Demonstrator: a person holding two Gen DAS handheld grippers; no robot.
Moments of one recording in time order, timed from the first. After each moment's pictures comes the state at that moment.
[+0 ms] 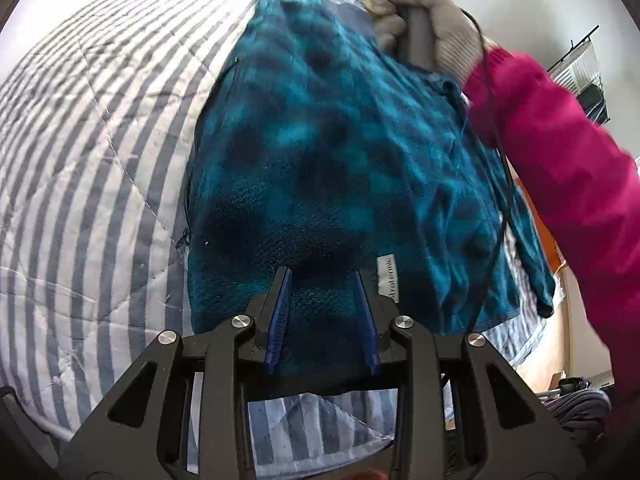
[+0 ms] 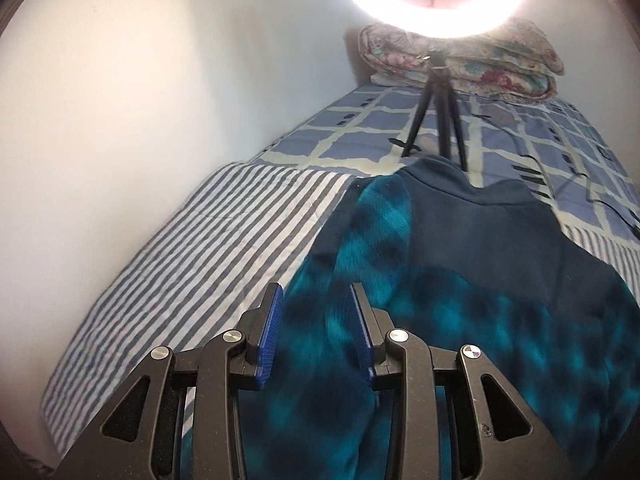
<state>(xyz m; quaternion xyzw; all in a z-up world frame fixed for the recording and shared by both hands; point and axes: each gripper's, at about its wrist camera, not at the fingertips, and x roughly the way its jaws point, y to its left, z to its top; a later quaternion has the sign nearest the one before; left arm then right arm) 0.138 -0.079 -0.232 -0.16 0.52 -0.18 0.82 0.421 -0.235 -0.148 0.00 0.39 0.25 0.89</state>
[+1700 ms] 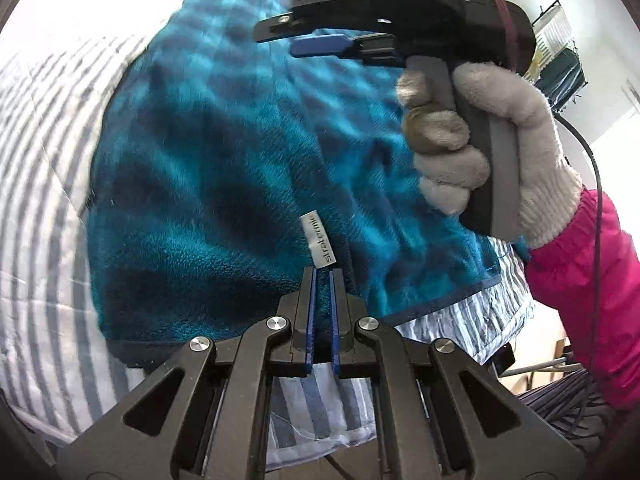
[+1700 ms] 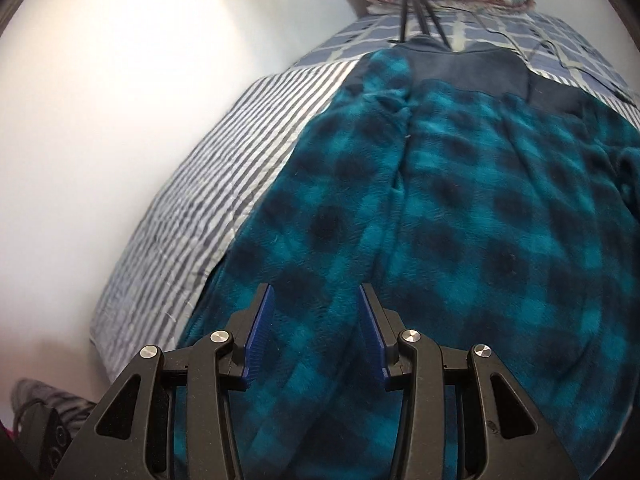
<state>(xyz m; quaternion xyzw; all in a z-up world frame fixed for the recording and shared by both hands) 0.117 -0.141 -0.233 -0.12 0.53 -0.23 0.81 0.245 -0.285 -0.182 0.05 0.49 0.27 0.83</state>
